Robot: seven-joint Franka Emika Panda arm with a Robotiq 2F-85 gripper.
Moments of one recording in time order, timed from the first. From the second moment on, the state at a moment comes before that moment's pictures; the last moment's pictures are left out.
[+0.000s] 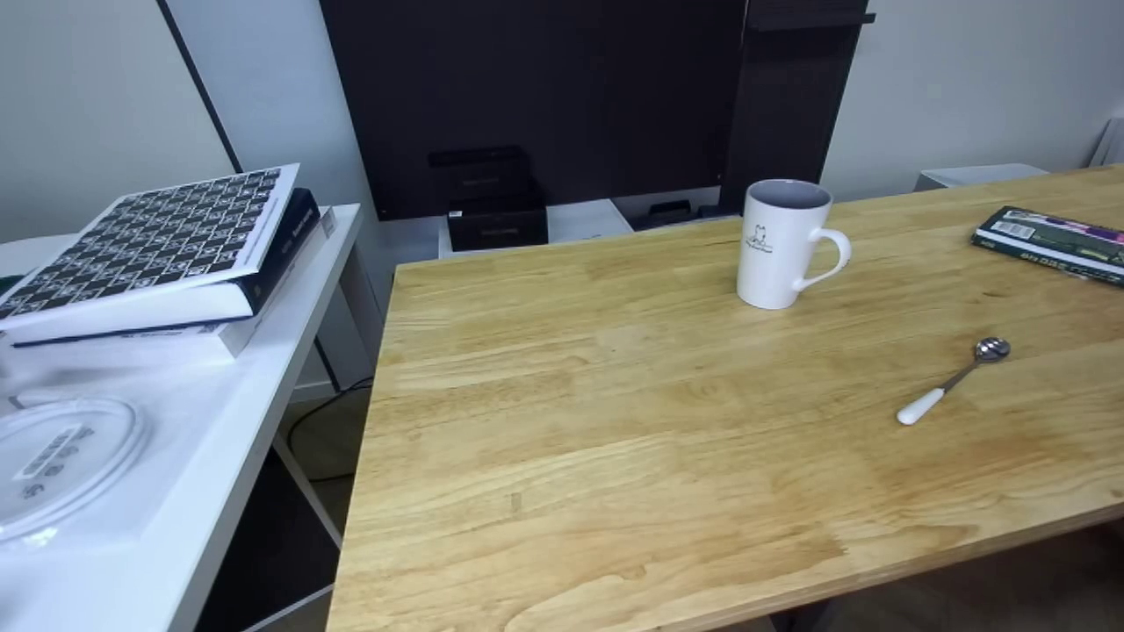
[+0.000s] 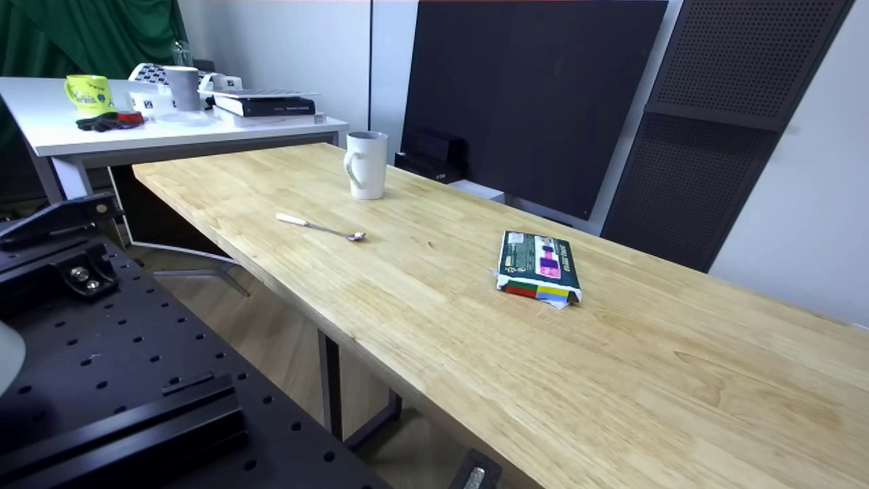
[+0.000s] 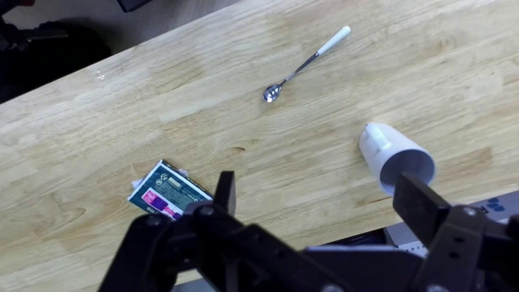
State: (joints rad) arm -0.02 -0.39 0.34 -2.46 0.05 2.16 0.73
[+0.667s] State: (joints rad) arm 0.01 -0.11 0.38 -2.43 -0.11 2.42 1.35
